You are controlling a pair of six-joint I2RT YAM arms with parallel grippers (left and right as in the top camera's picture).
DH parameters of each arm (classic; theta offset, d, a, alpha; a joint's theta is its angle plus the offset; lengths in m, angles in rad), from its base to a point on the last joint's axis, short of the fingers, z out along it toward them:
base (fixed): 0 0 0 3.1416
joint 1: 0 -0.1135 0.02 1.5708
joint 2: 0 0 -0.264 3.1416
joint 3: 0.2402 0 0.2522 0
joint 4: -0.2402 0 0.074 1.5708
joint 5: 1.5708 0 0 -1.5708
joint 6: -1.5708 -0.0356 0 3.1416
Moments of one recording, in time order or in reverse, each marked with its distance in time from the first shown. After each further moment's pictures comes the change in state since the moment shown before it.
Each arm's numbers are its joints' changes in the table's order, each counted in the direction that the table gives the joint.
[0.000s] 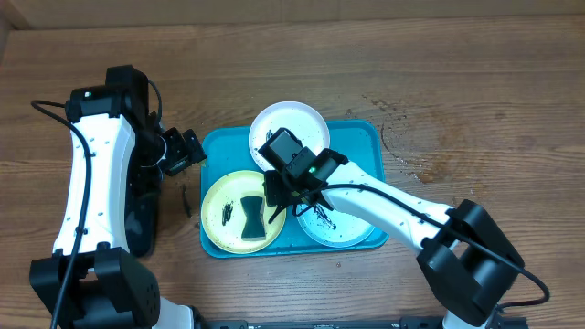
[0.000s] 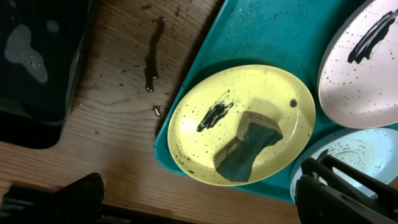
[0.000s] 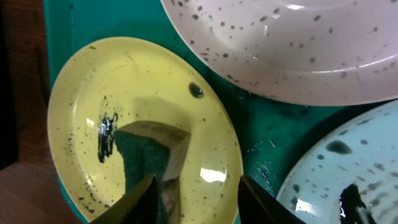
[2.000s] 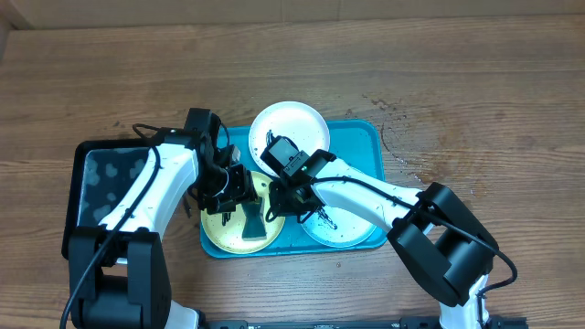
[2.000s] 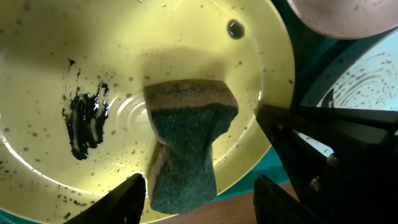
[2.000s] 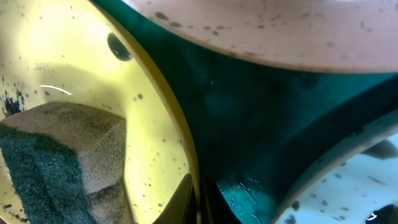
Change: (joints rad) left arm 0.249 0.000 -0.426 0.402 0.232 -0.105; right arm 0.018 0.117 0.000 -0.044 -0.086 0.030
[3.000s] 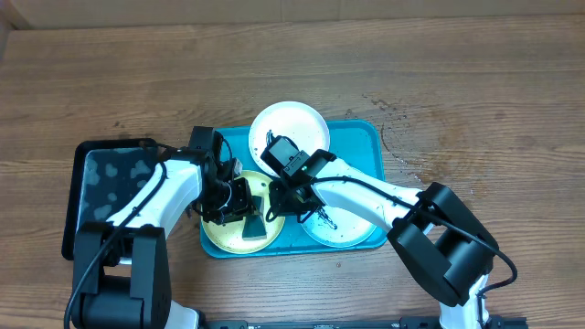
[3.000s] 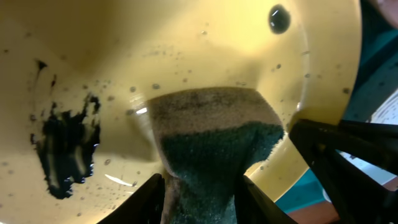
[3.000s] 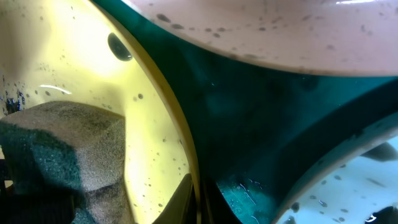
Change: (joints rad) left arm 0.000 0.000 -0.163 0.187 0.018 0.018; right arm 0.001 0.000 0.000 0.002 -0.001 0.006
